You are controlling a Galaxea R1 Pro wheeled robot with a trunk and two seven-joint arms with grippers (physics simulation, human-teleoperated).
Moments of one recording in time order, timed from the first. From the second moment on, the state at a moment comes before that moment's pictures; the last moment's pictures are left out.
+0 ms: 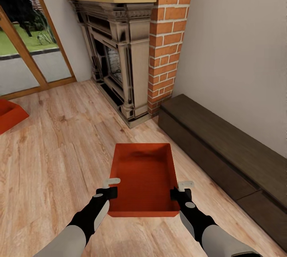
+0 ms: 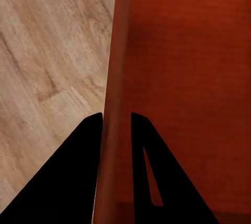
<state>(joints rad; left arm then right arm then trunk) -0.62 -0.10 -0.09 -0.52 0.14 0.19 0.20 -0.67 0.09 0.09 -0.28 0.01 -0.15 -0.15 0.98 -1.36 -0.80</state>
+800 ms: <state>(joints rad) -0.62 -0.10 -0.09 -0.52 0.14 0.19 0.20 -0.67 0.09 0.09 -0.28 0.01 -0.15 -0.15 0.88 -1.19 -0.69</state>
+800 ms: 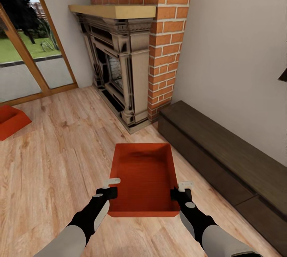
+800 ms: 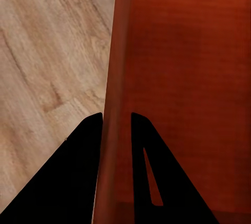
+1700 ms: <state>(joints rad) -0.62 -0.10 -0.09 -0.52 0.14 0.19 0.20 -0.67 0.09 0.09 -0.28 0.01 -0.15 -0.15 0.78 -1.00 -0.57</state>
